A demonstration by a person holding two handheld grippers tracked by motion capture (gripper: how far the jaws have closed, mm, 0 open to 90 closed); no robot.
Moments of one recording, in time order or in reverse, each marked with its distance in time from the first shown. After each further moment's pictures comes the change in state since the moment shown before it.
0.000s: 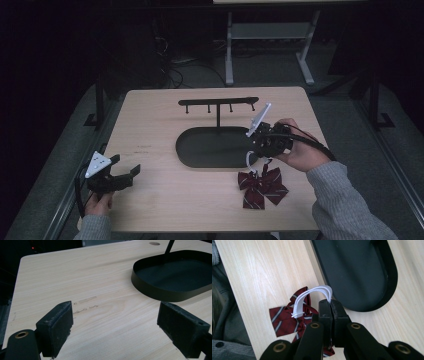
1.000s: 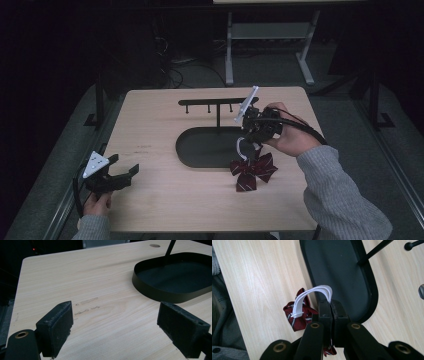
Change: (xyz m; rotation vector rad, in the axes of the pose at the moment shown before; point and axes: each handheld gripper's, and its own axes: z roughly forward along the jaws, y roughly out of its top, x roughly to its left) left arm 0.003 0.000 -0.002 -0.013 0.002 -0.009; right arm -0.008 0.041 -0.020 -0.007 -0.038 -0.051
